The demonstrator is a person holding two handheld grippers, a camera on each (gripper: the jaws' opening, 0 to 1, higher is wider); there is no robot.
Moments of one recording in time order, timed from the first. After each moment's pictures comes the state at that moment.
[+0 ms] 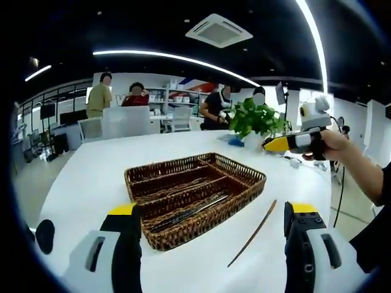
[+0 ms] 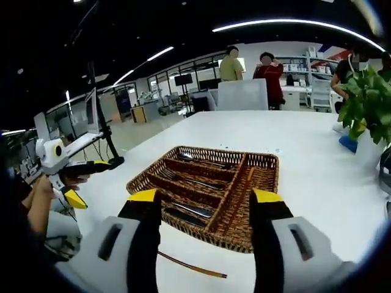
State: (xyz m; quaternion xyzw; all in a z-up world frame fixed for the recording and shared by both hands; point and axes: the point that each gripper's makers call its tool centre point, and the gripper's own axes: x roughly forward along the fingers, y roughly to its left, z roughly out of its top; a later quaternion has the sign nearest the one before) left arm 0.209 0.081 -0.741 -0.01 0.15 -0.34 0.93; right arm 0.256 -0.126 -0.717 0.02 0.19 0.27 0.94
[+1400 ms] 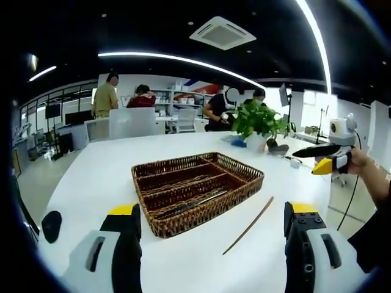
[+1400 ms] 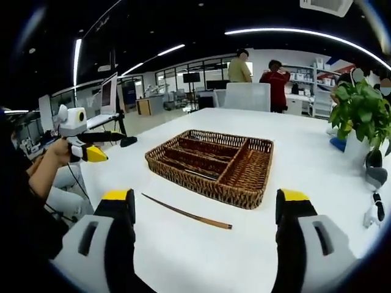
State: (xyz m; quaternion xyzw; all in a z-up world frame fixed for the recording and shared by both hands) left arm 0.181 0.095 -0.739 -0.01 0.14 -0.32 0.94; right arm 0.157 -0.140 -0.739 -0.03 0.19 0.28 0.94
